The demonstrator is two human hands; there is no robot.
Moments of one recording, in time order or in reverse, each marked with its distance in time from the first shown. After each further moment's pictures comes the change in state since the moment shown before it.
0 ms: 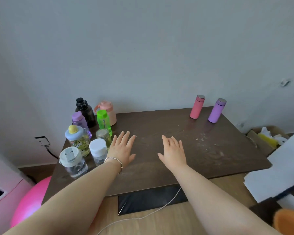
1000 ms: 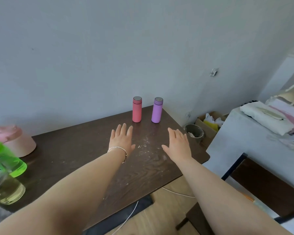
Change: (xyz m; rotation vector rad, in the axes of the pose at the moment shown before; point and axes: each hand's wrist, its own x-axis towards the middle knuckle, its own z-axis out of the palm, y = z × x) left_hand 0.212 0.286 -0.010 -0.114 -0.037 0.139; right_hand 0.024 0.309 -0.073 -0.025 0.094 0.363
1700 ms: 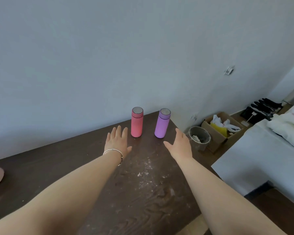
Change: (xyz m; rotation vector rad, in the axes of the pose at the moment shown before) left_hand 0.196 -0.035 0.046 -0.083 -0.093 -0.050; right_hand 0.205 0.016 0.068 0.266 -0.048 0.262
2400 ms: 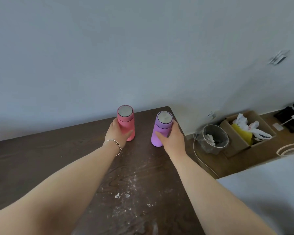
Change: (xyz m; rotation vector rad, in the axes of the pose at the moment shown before) left_hand 0.145 0.059 0.056 -0.722 0.065 -0.466; right_hand 0.161 0.030 0.062 0.467 -0.144 -0.090
